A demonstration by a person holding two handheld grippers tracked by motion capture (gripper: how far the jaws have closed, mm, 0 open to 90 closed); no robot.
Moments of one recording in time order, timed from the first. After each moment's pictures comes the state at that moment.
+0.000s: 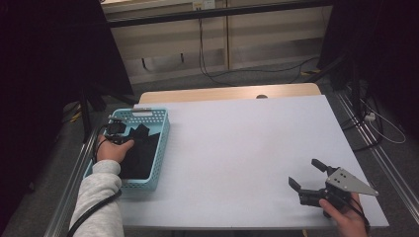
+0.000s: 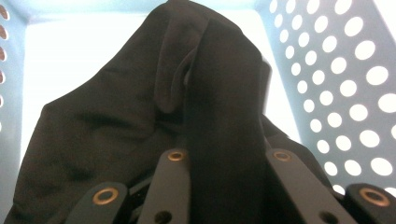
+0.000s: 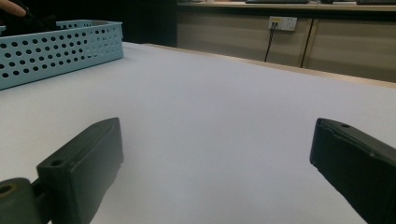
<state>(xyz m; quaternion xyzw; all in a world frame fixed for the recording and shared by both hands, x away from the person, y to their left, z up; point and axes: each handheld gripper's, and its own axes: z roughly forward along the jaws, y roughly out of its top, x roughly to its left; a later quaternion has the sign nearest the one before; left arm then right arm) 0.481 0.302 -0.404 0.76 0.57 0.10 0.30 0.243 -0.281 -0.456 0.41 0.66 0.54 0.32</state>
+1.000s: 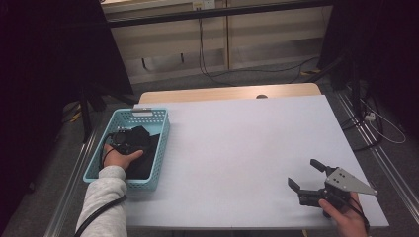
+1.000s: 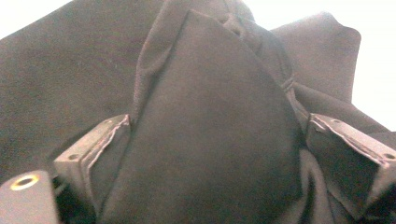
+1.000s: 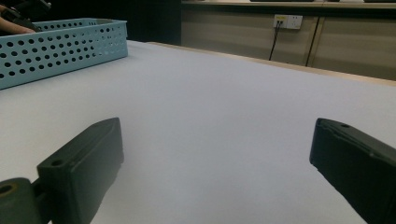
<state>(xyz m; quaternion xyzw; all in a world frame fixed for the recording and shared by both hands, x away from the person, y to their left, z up) 0.477 0.298 -0.448 0.77 0.56 0.15 0.27 0.245 -0.280 -0.456 0.41 0.66 0.54 0.31</state>
